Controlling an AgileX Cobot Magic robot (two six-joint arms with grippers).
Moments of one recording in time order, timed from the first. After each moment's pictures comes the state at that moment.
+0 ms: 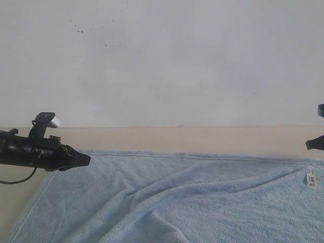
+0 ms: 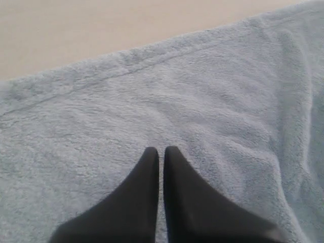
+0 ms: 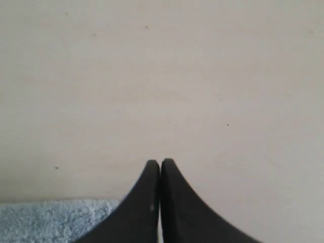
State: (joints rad) left arm 0.05 2.16 -1.26 -1.50 0.75 1.79; right arm -0.24 2.29 -1.60 0.00 0.23 -0.26
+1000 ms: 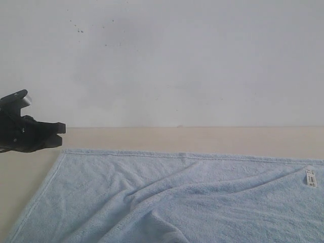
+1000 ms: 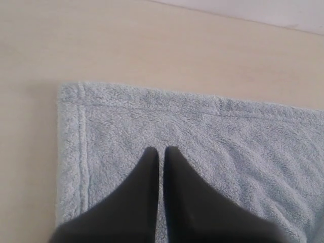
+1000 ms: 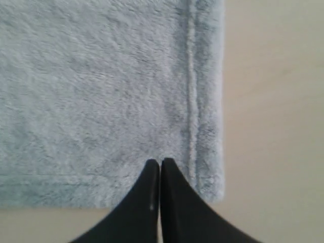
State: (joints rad) left arm 0.05 1.97 -1.20 -1.38 0.42 1.23; right arm -0.24 1.43 -0.61 0.10 0.59 -0.11
